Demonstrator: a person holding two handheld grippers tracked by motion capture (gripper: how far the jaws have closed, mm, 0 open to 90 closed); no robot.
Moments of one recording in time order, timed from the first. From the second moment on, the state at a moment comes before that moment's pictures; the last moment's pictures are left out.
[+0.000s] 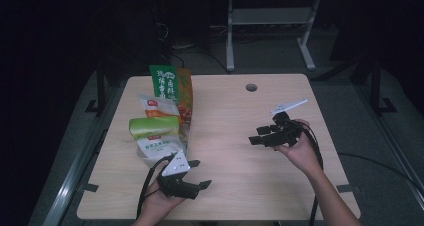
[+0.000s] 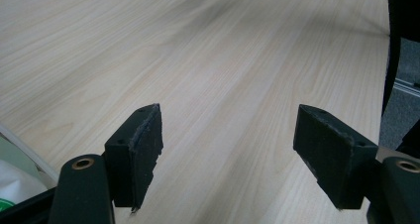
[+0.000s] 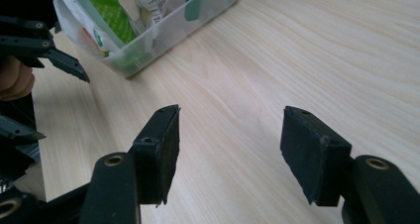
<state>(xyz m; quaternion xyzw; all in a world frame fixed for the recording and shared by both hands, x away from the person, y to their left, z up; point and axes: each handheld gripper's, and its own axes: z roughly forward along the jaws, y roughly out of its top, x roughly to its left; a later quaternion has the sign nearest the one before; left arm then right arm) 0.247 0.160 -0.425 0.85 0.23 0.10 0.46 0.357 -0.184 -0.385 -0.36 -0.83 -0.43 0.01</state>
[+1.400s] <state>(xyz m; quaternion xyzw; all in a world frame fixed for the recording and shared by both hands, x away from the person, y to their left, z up) 0.248 0.162 -0.427 0.85 0.24 0.10 0.45 0.303 -0.239 -0.432 -0.40 -0.81 -0.43 0.02</state>
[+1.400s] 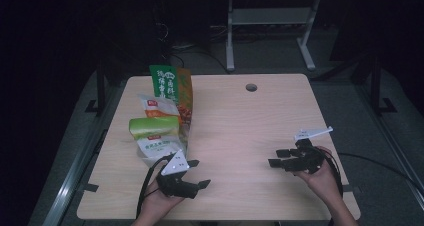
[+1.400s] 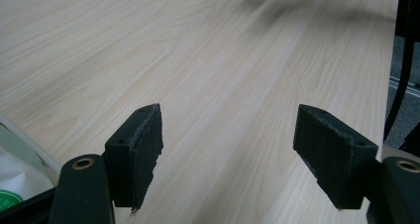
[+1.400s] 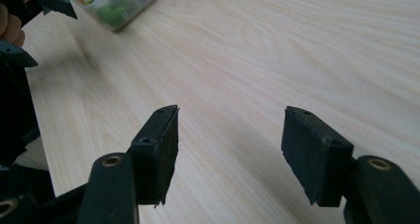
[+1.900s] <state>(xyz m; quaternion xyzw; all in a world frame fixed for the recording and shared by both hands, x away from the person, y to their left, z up) 0.247 0.159 -0.429 0.86 0.24 0.09 0.45 0.277 -0.246 -0.445 -0.41 -0.80 -0.44 0.02</state>
